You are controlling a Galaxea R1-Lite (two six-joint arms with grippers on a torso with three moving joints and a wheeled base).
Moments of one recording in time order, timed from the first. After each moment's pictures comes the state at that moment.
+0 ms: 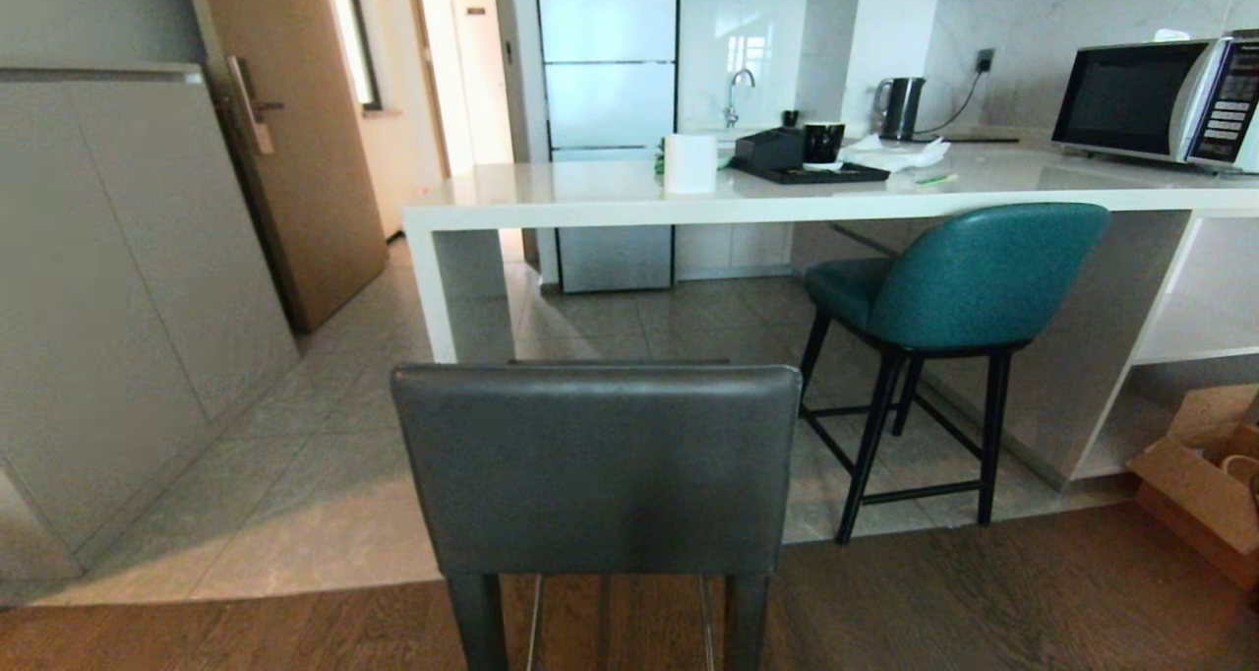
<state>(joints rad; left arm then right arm) 0.00 0.00 -0.01 0.05 -0.04 0.10 0.00 0.00 0.00 0.00 0.03 -0.09</state>
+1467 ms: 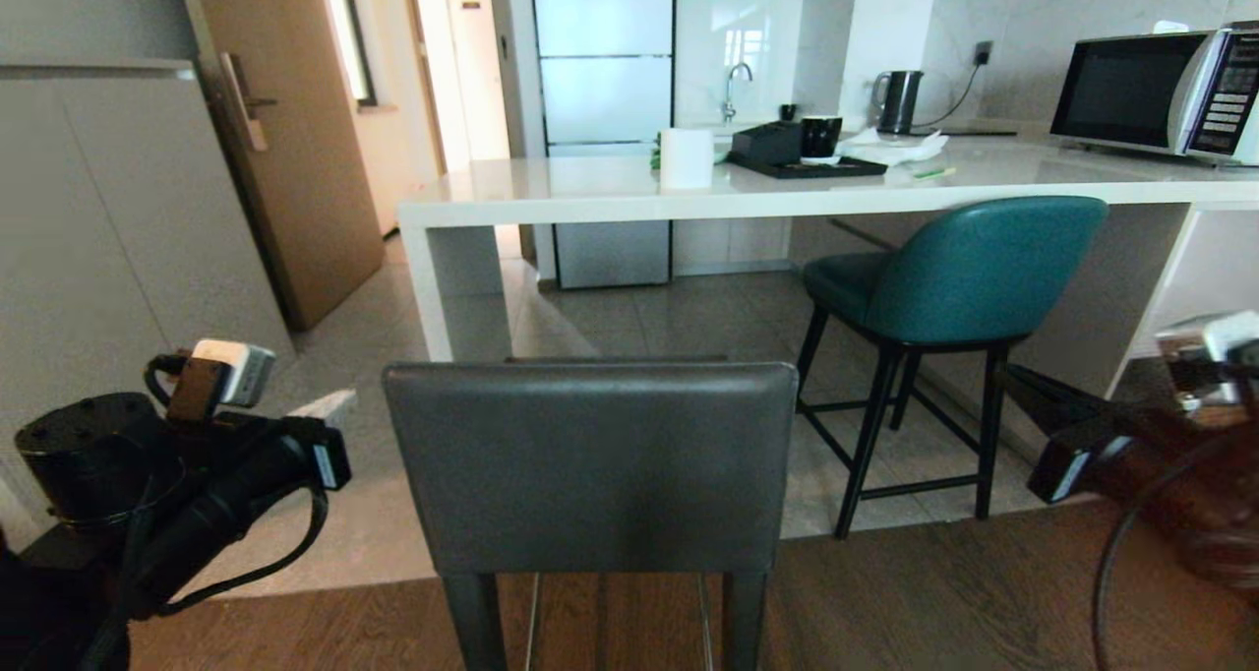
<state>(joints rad) -0.06 1.83 -0.28 -1.49 -0.14 0.05 0.24 1.48 -0.22 -1.32 0.06 -0.14</state>
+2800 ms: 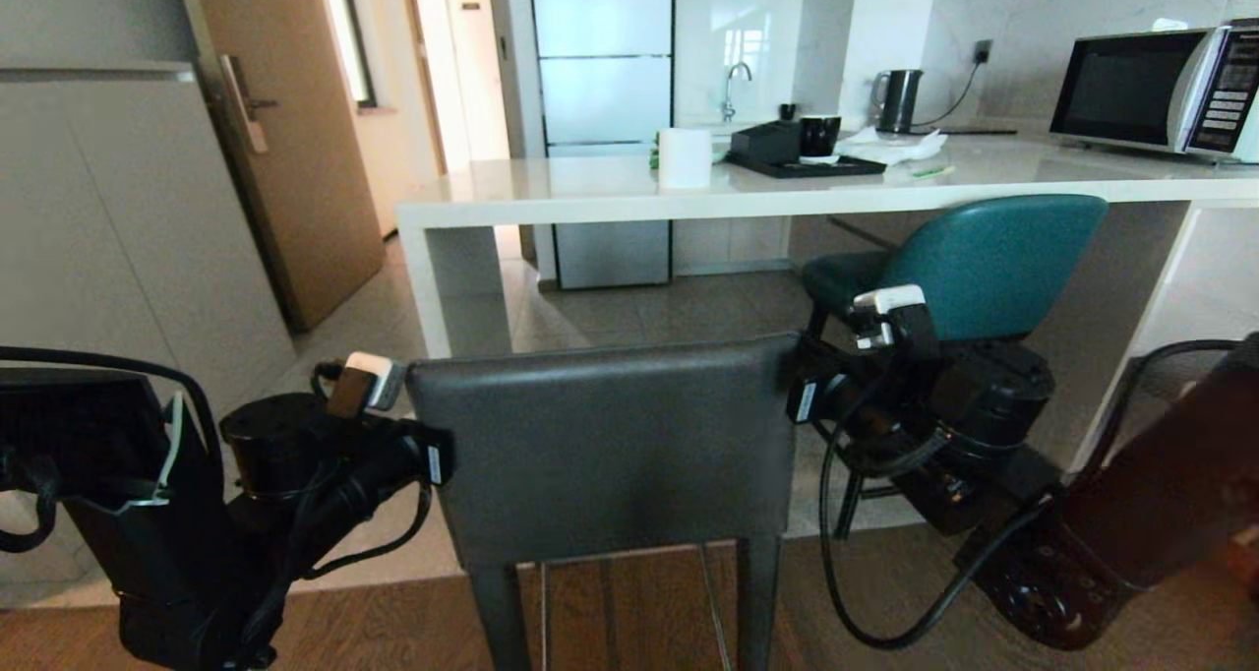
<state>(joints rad) -0.28 2.11 -0.45 -1.52 -0.13 0.04 0.57 2.03 -0.70 -1.45 -0.14 -0.05</state>
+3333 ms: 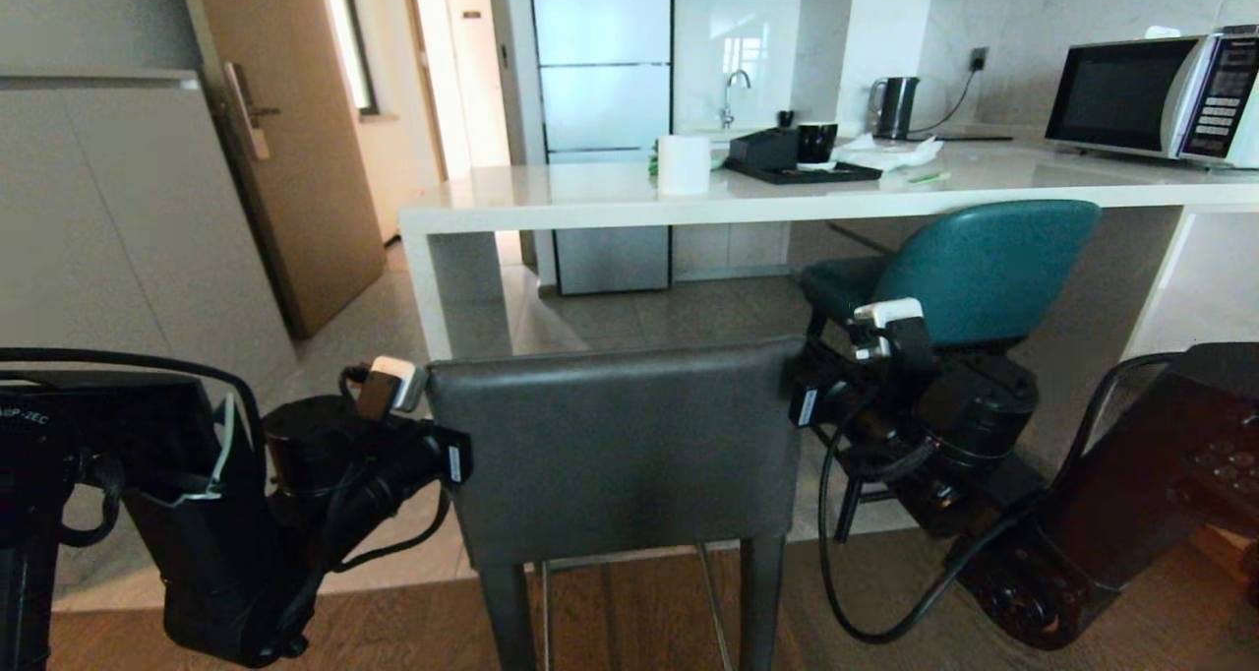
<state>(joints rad) -0.30 2.21 -0.51 -1.53 -0.13 0.04 0.55 2.11 -0.66 -1.51 -0.12 -0.05</state>
